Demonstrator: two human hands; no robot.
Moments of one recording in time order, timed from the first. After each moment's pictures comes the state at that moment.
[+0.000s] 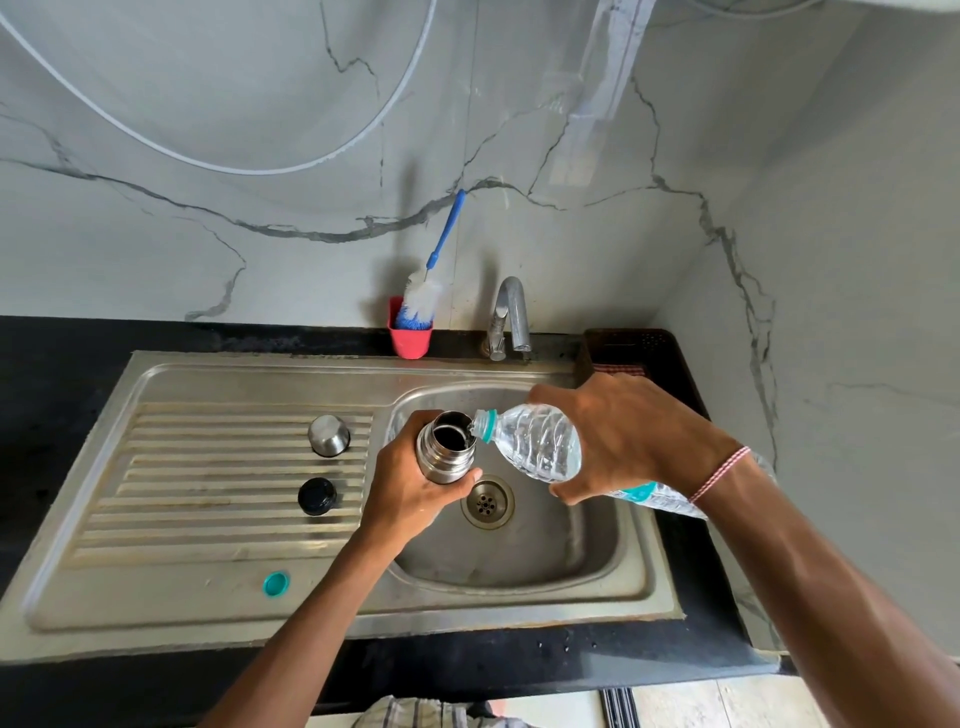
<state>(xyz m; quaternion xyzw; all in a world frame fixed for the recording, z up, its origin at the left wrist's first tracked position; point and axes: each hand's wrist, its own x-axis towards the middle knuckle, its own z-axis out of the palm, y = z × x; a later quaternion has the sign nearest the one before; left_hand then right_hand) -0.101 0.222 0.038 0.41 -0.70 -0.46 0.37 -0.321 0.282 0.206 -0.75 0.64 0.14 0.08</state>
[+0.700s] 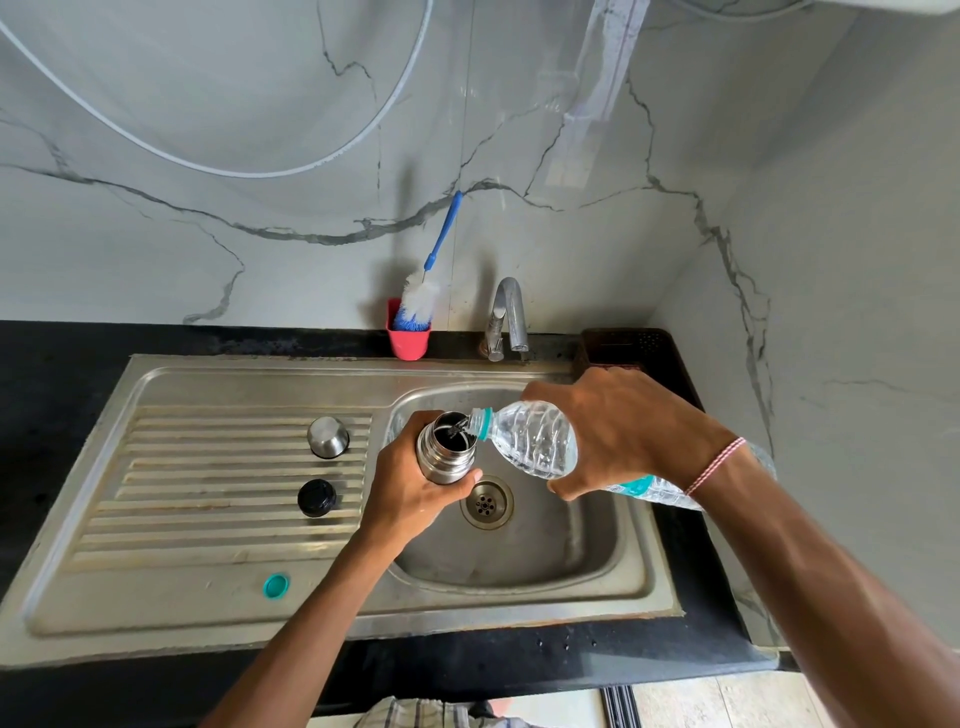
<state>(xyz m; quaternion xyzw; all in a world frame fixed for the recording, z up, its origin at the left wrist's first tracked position) -0.100 0.223 0.039 0.40 -0.70 -0.47 0.37 -0.315 0.281 0.215 -0.75 0.64 0.15 0.08</state>
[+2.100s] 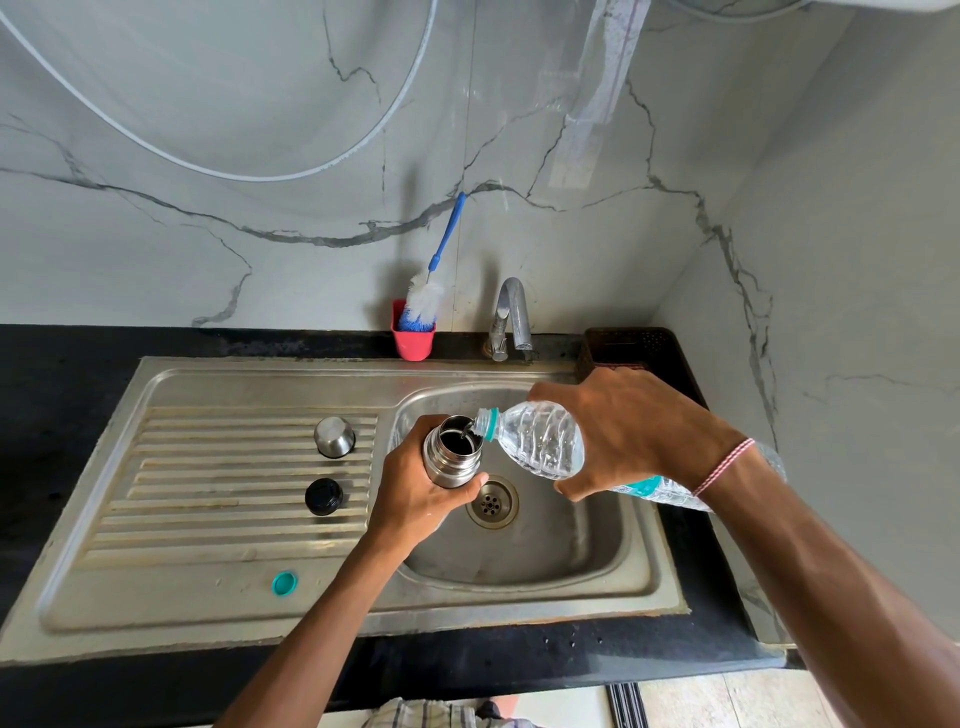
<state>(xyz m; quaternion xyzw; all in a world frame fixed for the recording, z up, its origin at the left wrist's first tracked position) -0.098 0.229 0.035 0.40 -0.70 -0.47 0.37 -0.312 0.288 0.217 -0.75 0.64 0.14 0.07</state>
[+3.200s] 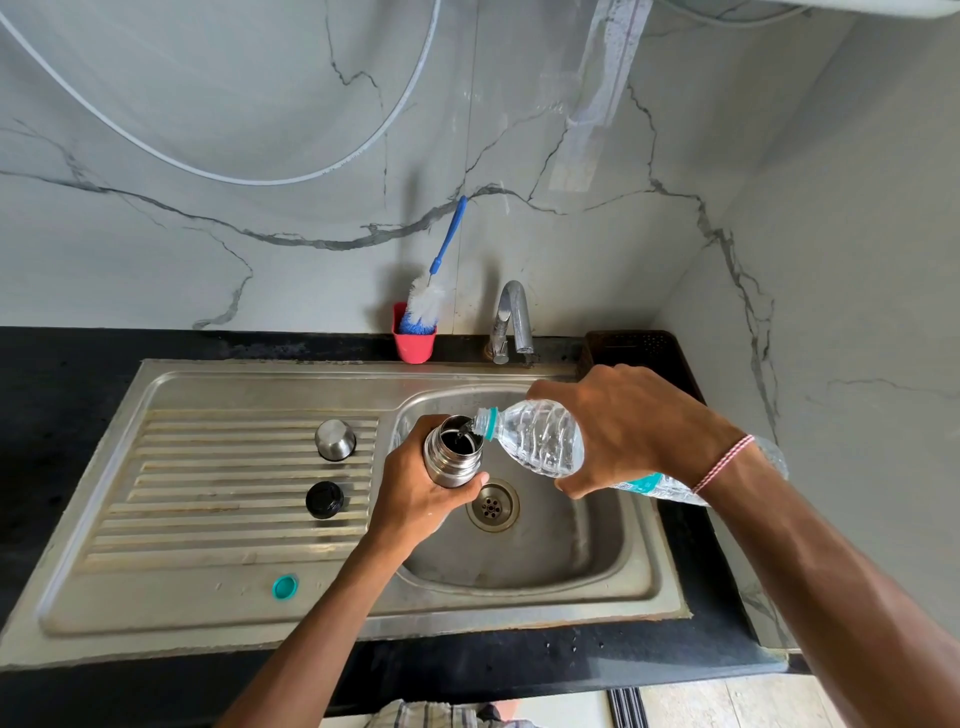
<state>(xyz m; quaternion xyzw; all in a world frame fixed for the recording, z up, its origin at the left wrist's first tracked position) -0.099 0.225 0.037 0.40 -0.70 -0.47 0.36 -0.312 0.282 0.220 -0.75 0.64 0.15 0.06</state>
